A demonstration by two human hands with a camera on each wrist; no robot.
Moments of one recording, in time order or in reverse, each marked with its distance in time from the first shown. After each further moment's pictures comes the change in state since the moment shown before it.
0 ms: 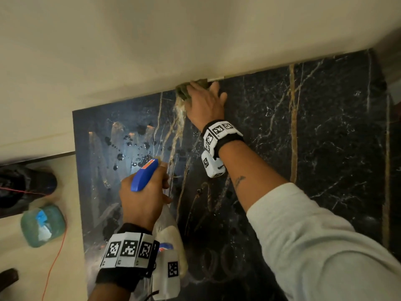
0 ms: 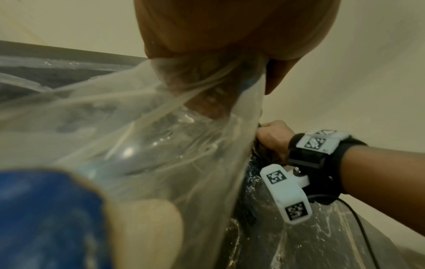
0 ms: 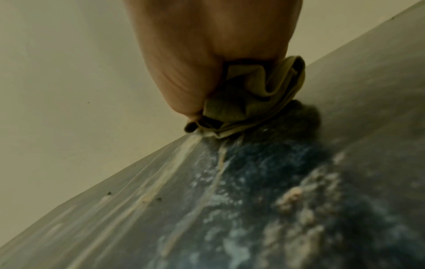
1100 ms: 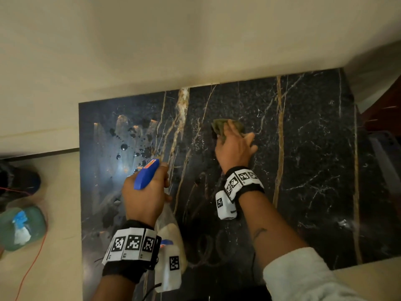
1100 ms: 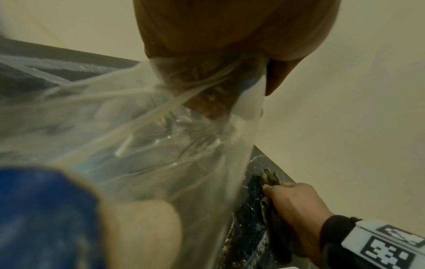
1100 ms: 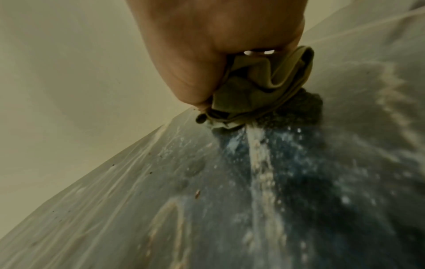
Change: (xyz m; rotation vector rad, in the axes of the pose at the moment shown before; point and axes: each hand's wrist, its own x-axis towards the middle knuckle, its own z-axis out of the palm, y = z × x) left_hand -0.025 -0.019 -0.026 -0.020 -0.026 0.058; right_hand -0.133 0.049 -0.001 0.049 0.028 0.382
